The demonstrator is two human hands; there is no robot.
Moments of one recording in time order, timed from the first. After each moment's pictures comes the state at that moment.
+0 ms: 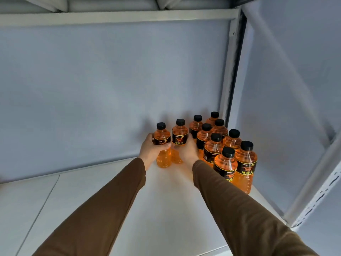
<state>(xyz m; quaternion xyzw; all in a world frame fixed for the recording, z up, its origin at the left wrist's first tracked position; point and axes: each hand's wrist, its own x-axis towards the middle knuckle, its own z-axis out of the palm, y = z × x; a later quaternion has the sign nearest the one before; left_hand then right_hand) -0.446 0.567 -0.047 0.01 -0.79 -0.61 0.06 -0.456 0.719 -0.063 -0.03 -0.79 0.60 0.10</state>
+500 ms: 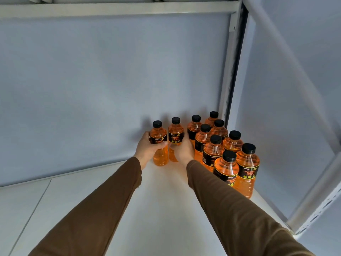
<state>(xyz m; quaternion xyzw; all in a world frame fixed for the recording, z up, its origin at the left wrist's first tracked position) -0.477 0.566 -0.053 0.00 -0.79 -0.61 0.05 -0.478 0.714 -0.066 -0.04 -0.80 0.59 0.12</state>
